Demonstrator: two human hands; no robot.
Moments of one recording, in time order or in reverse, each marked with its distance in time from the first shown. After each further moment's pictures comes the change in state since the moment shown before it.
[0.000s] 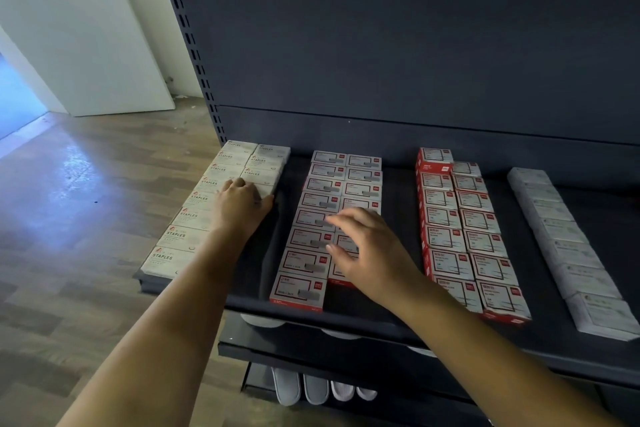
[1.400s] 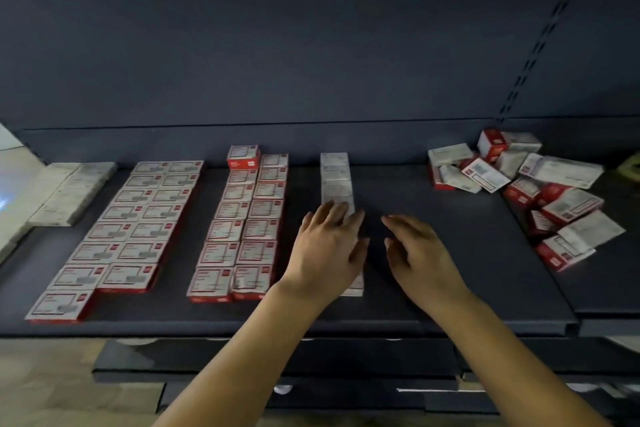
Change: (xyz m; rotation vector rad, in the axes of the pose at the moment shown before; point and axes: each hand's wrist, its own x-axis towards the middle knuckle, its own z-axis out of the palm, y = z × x) left_hand -0.193 0.401 0.042 -0.167 -0.116 0.672; right_hand -0.201 0.240 -0.182 -0.060 0.206 0.349
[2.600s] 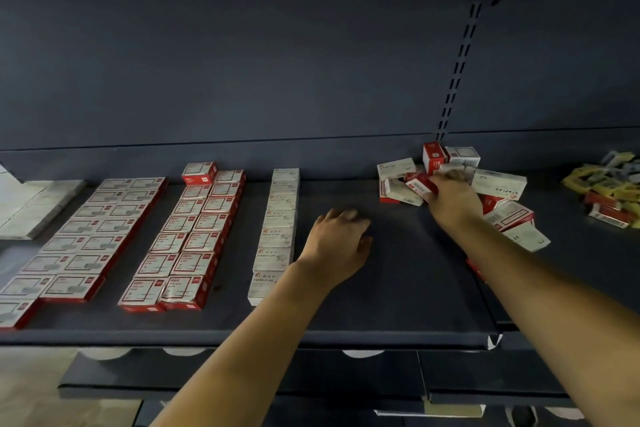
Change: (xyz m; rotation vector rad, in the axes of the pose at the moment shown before) left_hand 0.071 0.081 0.051 0.120 -0.206 -0.006; right_hand 0.090 0.160 -0.083 -0.324 0.042 0.299
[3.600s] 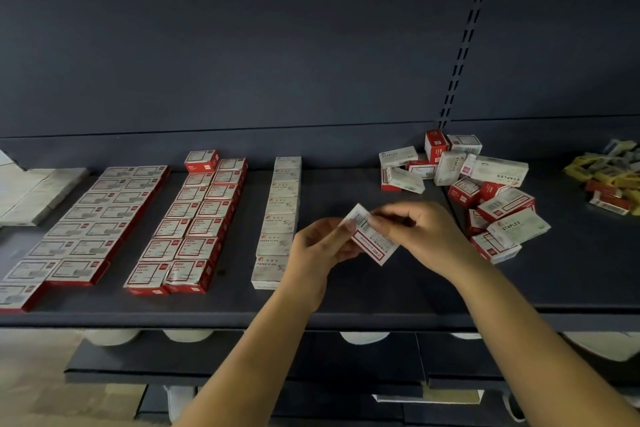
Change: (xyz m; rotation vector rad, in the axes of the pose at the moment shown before) left_hand -0.056 0.007 0.003 -1.714 0.166 -0.380; right_hand -0.113 -0.058 -0.039 0.766 -0.292 -0.263
